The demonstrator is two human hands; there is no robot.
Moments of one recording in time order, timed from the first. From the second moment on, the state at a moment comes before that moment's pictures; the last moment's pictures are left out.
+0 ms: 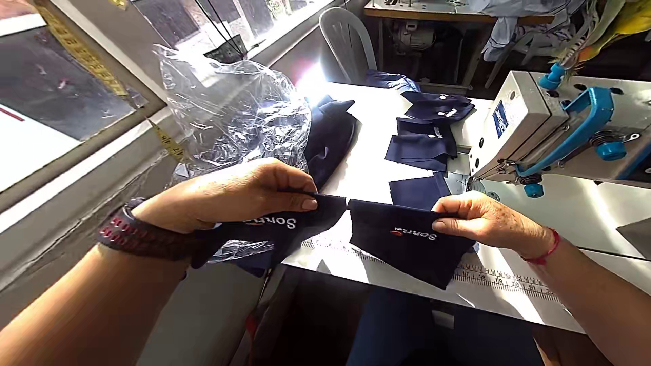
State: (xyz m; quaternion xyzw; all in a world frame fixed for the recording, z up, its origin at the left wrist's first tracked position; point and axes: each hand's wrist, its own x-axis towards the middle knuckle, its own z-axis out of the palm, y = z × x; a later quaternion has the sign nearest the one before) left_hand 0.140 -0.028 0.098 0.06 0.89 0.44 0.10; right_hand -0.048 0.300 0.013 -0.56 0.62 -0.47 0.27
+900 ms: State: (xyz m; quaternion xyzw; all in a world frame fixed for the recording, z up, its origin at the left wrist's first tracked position) left_hand 0.139 -0.013 0.059 -0.18 0.89 0.41 -0.06; right_hand -0.022 0.357 0.032 -0.80 0.51 -0.31 0.08
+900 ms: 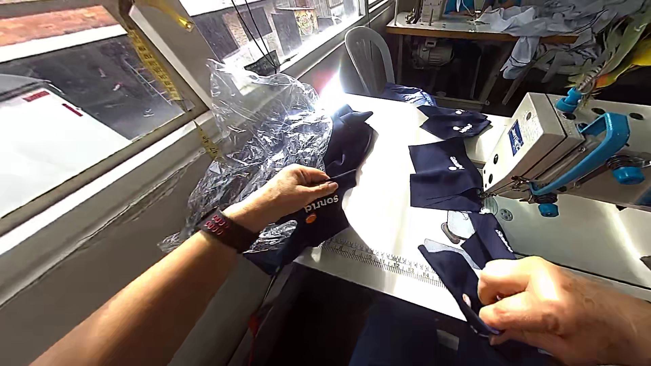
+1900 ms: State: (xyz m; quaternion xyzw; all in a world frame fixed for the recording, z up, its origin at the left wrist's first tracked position) left_hand 0.039 0.103 0.030 0.12 0.80 0.53 0.26; right_hand -0.028 0.313 0.000 -0.58 0.74 -0.33 0.04
